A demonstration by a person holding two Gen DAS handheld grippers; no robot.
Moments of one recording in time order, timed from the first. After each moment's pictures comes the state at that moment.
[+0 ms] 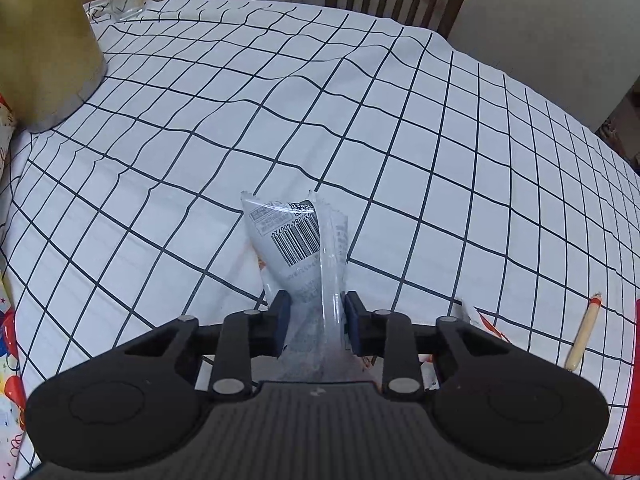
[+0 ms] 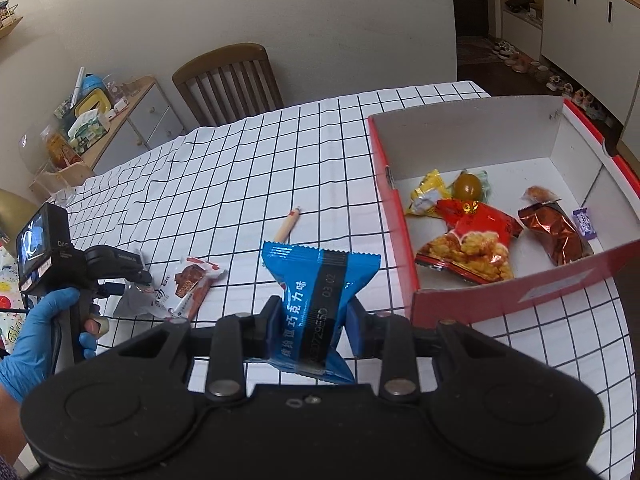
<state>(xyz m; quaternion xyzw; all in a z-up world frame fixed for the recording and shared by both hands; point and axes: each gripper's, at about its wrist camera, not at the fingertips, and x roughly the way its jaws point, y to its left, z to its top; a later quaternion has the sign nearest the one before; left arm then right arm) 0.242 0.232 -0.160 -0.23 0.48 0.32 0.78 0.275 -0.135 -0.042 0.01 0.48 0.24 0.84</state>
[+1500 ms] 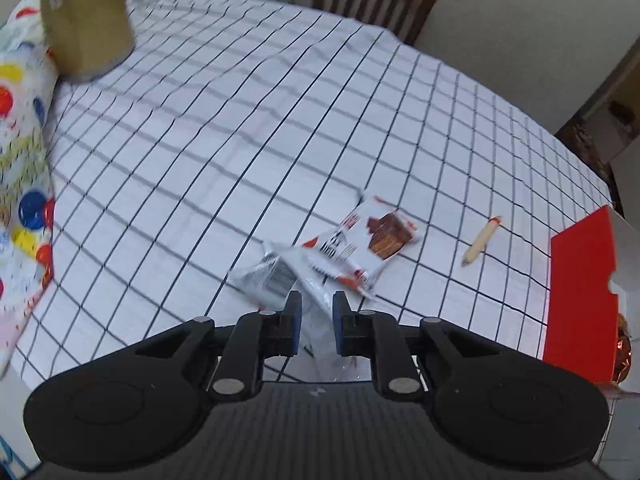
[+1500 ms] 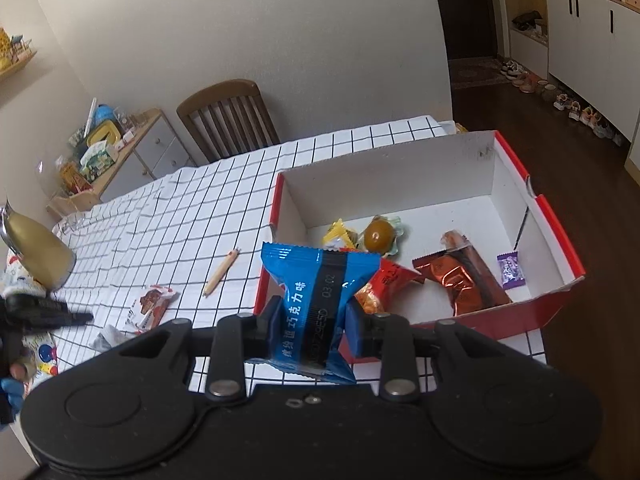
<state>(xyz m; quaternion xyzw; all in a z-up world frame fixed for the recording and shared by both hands) 0.170 0.130 -0.095 -0.29 0.48 0.31 0.77 0.324 -0.265 -0.018 0.03 0.44 0.28 0.85</state>
